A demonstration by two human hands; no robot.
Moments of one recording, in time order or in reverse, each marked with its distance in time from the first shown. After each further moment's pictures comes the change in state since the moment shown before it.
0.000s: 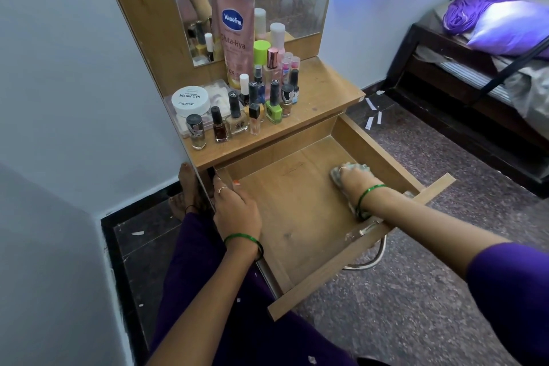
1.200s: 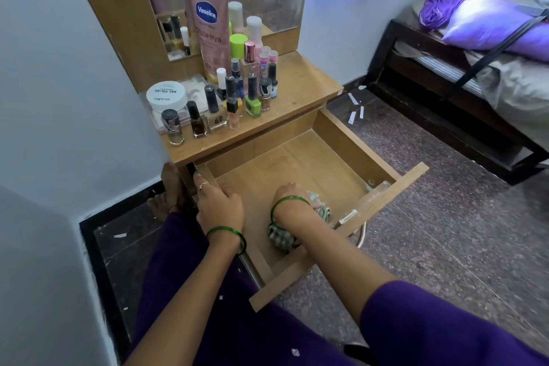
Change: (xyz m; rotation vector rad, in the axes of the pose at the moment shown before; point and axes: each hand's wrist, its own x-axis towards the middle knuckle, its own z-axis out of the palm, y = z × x) left_hand -0.004 0.008 -0.004 0.031 -0.067 -0.060; right_hand -0.007 -0.104 0.002 0.571 -0.159 0.280
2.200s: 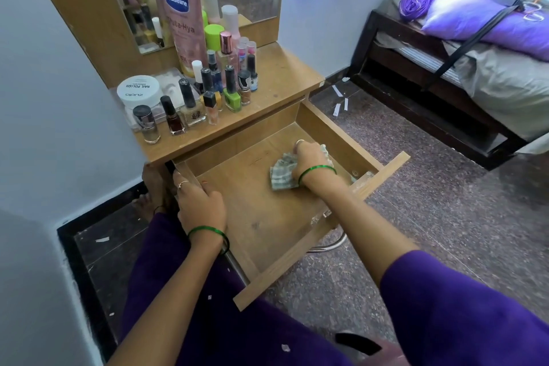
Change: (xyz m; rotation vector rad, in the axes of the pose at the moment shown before) left_hand -0.002 0.002 -0.002 -0.070 0.001 0.012; right_hand 0.021 0.054 -0.060 0.255 0.275 -0.033
